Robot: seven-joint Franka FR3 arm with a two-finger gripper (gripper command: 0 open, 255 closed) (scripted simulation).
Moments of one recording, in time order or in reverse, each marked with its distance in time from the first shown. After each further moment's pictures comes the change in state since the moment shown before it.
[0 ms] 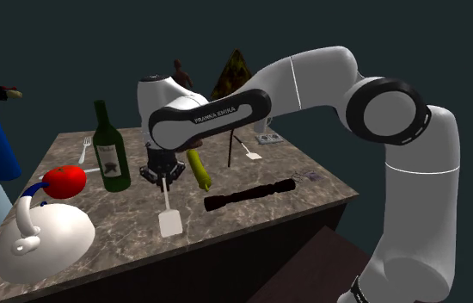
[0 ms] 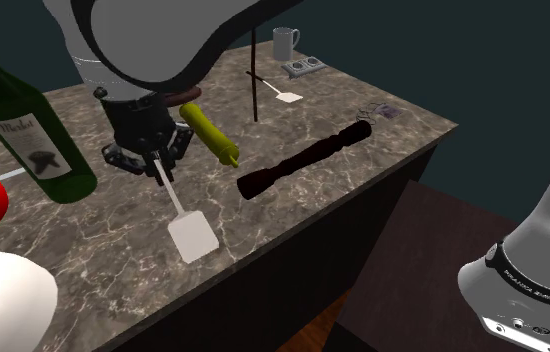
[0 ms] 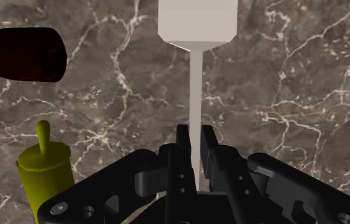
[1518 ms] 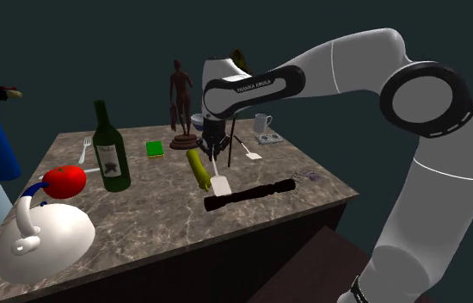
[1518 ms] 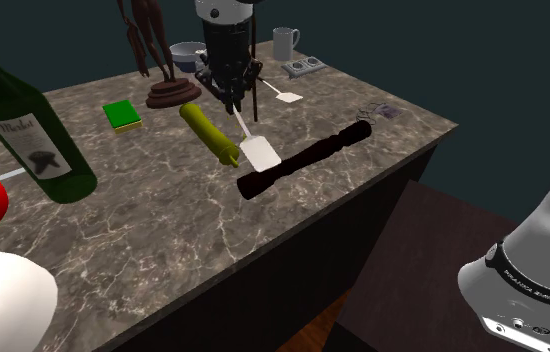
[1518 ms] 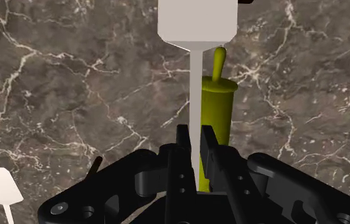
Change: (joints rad) arm -0.249 -0.226 -0.095 -0.189 0.133 0.006 -0.376
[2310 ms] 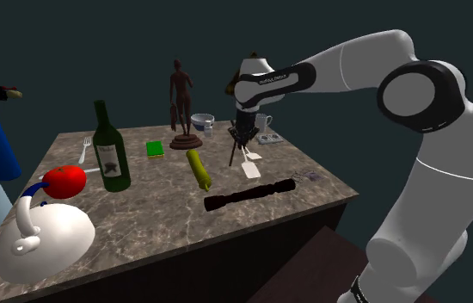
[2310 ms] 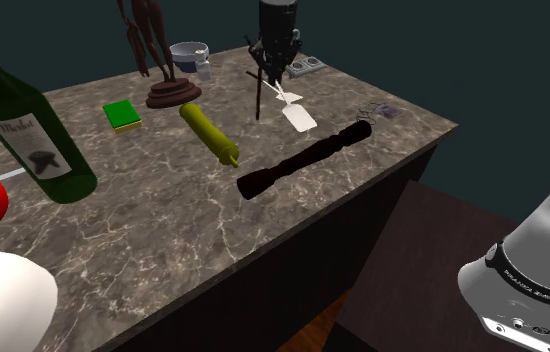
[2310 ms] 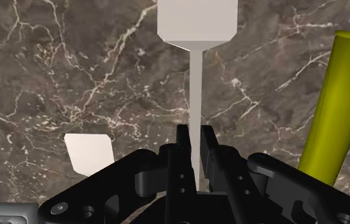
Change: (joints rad) arm -0.156 -0.016 -0.115 -0.017 0.039 0.014 -0.285
